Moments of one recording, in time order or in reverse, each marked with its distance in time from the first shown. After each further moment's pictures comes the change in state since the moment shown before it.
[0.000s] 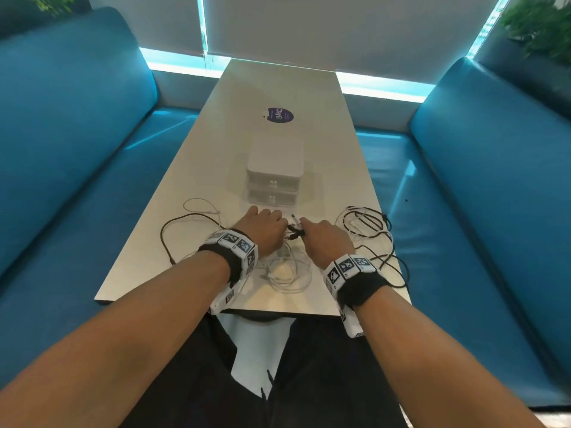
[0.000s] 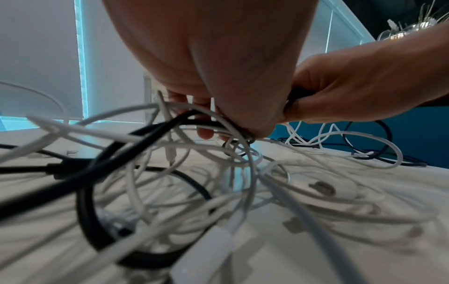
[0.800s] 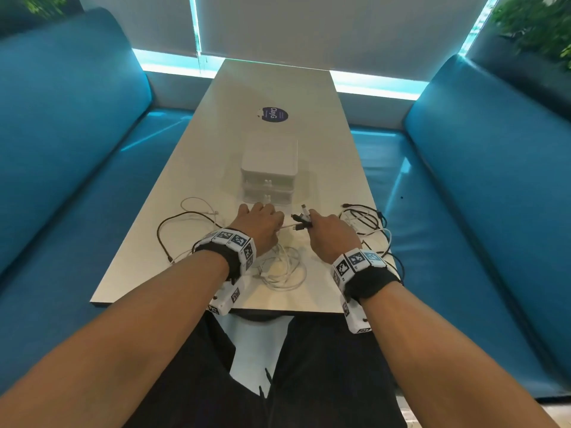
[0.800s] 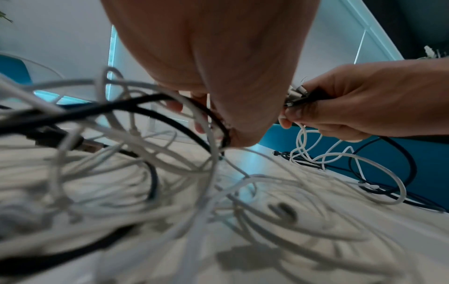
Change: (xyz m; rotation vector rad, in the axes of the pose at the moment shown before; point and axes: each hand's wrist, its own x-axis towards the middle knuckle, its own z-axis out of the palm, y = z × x) left_hand 0.001 -0.002 -0.002 -0.186 -0.005 -0.094; right_hand -0.003 0.017 -0.011 0.085 -0.011 0.075
